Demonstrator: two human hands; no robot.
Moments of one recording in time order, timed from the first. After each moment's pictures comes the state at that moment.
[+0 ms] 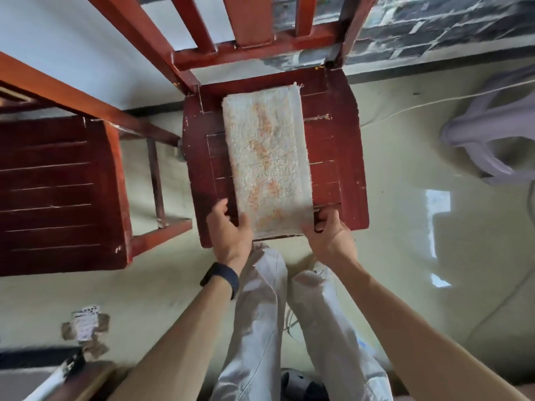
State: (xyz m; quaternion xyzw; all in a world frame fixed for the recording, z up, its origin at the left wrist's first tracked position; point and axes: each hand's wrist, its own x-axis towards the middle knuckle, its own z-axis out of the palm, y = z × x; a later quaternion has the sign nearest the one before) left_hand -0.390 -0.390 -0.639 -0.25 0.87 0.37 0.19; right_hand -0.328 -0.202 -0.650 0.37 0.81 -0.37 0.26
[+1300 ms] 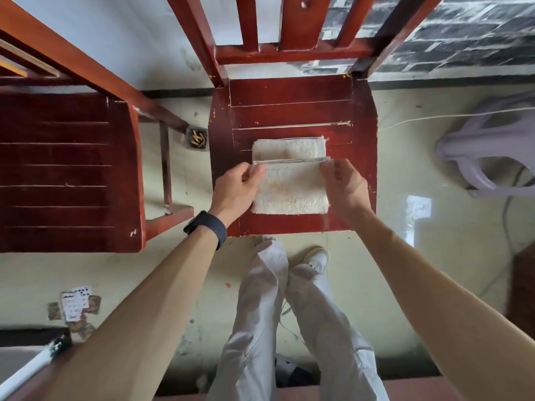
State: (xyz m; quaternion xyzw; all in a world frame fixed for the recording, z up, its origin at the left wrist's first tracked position) left_hand -0.478 -0.428 -0.602 -0.07 0.88 0.36 0.30; right_hand -0.429 -0.199 -0.603 0.31 0.85 -0.41 0.16
